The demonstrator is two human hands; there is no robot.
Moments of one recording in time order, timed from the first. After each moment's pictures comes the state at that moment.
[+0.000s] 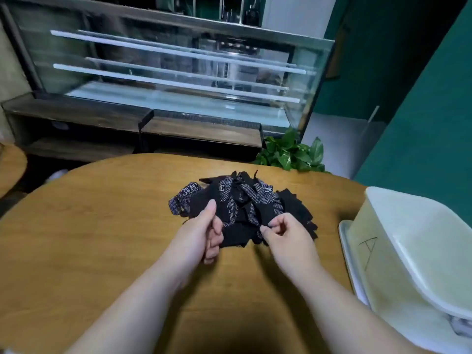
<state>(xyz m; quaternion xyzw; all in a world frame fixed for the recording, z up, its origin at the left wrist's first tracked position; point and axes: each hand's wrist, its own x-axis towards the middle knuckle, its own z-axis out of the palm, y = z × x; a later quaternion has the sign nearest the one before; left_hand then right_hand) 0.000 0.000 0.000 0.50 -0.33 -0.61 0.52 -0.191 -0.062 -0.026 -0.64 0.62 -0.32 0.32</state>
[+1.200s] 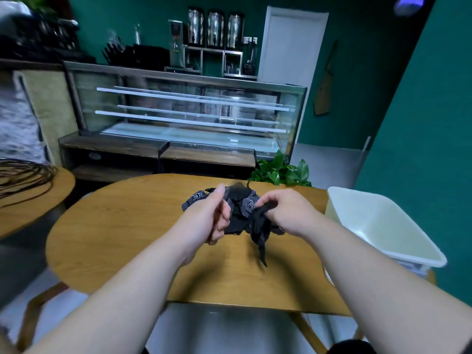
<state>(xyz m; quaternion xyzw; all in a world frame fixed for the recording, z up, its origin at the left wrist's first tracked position) -0.042 0.122 0.081 0.50 -0.48 -0.50 0.52 -0.225 0.039 0.105 -0.77 0.52 -0.21 0.29</state>
